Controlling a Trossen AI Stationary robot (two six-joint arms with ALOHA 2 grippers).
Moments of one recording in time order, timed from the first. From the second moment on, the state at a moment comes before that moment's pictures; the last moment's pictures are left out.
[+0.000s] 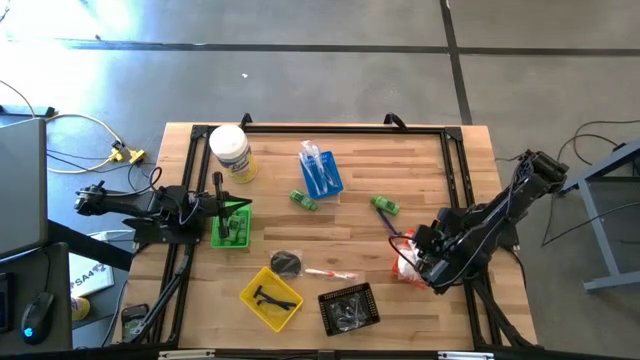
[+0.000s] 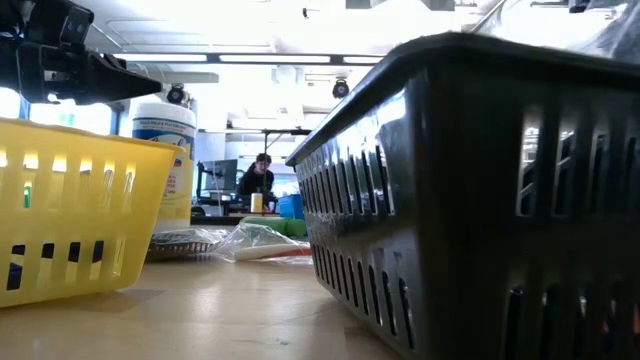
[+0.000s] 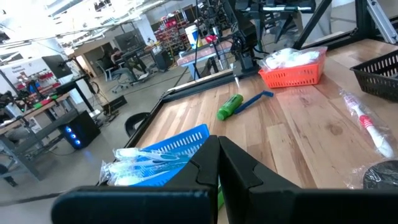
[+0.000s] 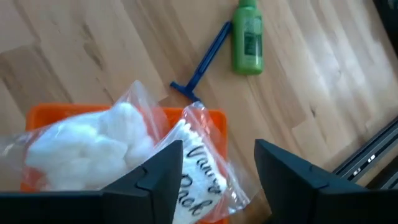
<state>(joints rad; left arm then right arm) -0.14 0.03 0.08 -0.05 -0.32 0.36 0.76 1.34 0.99 -1.35 0.51 1.23</state>
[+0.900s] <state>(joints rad) -0.14 0.03 0.08 -0.05 -0.32 0.39 0.27 1.12 0.88 -0.08 0.12 0.03</state>
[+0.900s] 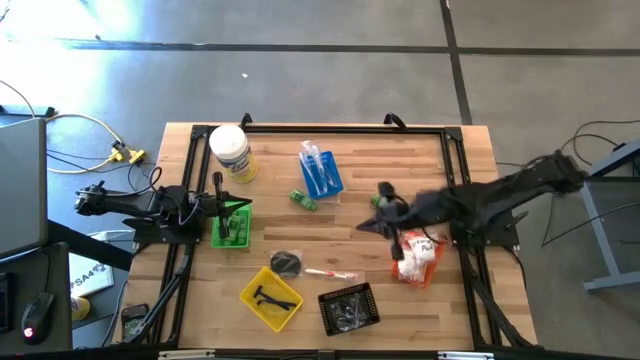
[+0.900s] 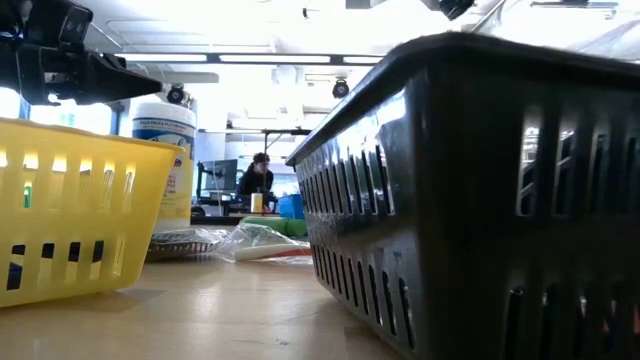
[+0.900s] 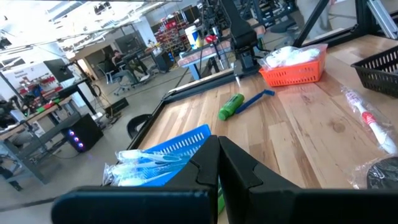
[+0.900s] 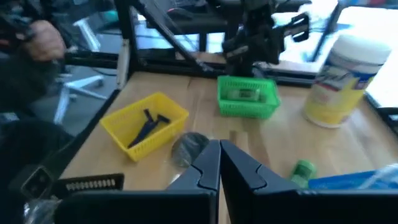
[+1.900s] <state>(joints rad) -0.14 0.03 0.08 0.06 -0.32 0.44 -0.39 0.70 0.36 0.49 -0.47 0.09</state>
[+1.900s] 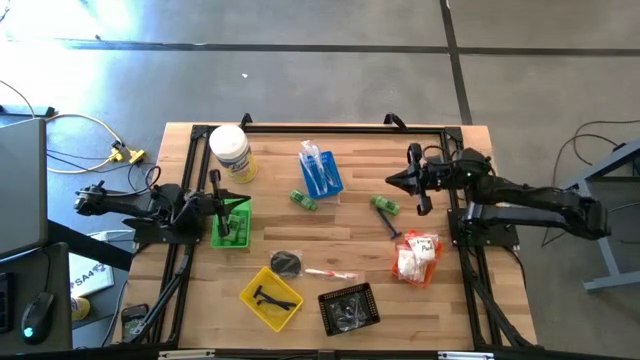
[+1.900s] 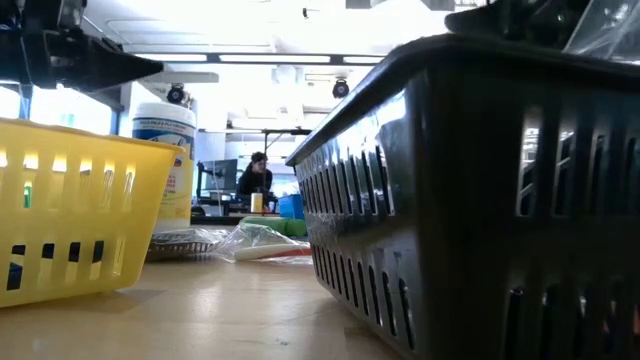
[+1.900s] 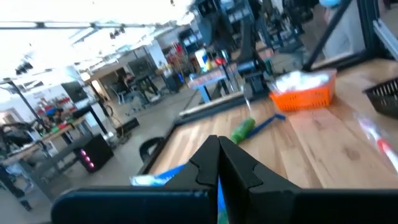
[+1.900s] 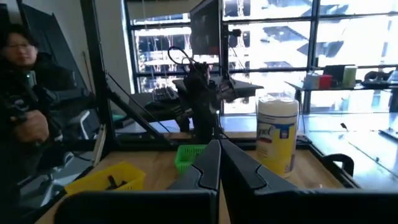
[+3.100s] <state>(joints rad) -0.14 0.41 0.27 0.06 -0.30 0.17 -0.45 0.66 0.13 0.74 -0.45 0.21</state>
